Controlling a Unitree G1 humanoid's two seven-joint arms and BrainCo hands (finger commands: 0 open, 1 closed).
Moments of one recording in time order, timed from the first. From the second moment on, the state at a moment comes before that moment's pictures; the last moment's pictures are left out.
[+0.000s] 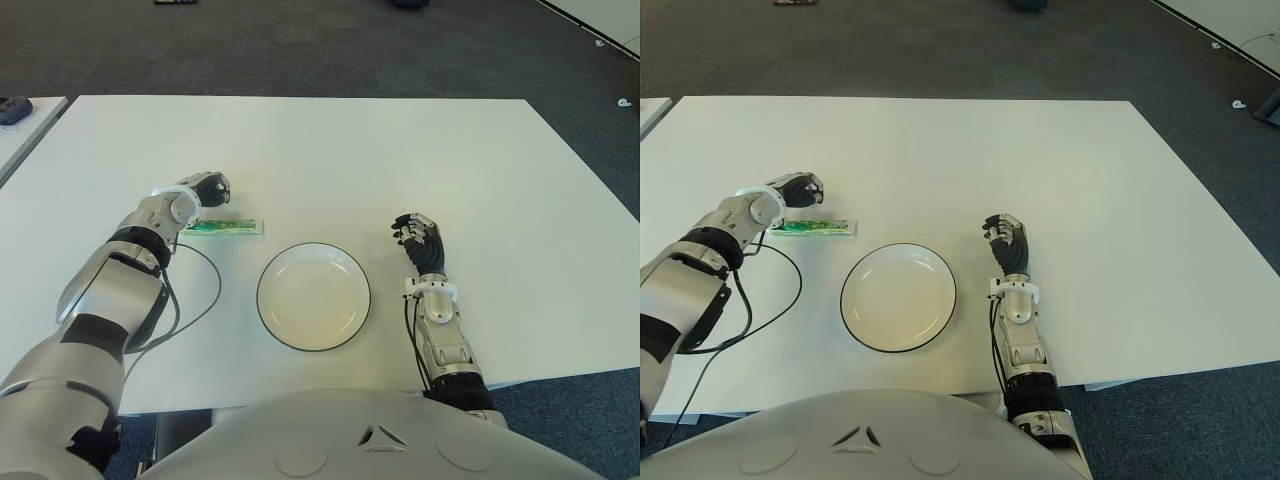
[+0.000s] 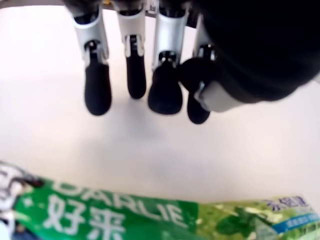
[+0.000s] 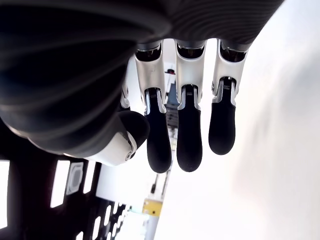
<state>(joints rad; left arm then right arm) -0.75 0.50 -0.45 1.30 0.61 -0.31 -0.09 0.07 -0.04 0.02 0.22 -0.20 -0.19 -0.21</state>
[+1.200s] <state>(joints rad) -0.74 0.72 -0.56 0.92 0.72 -0.35 -0.39 0.07 -0.05 0.02 0.23 -0.20 -0.19 -0.18</state>
